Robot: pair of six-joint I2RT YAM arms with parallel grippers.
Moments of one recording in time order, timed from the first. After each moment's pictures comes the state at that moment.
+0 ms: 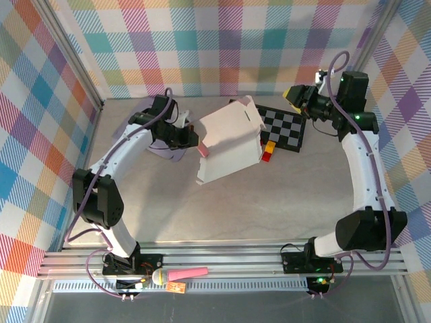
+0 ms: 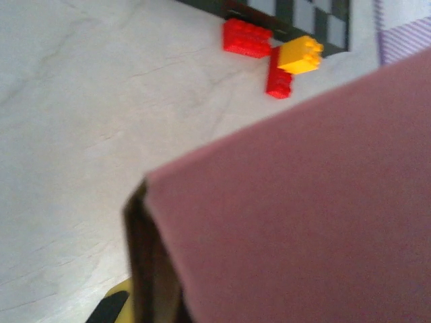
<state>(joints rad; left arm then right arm) -0.32 1.72 1.55 -0.85 0.58 -0.32 -0.04 1.45 1.56 -0.57 -0.85 0.65</state>
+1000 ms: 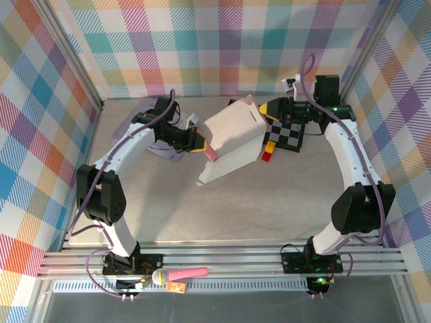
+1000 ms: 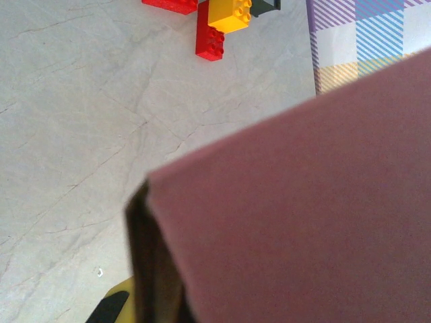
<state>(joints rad) -0.32 1.76 1.55 -0.87 0.80 -0.31 0.08 1.60 1.59 -0.66 -1.15 0.31</state>
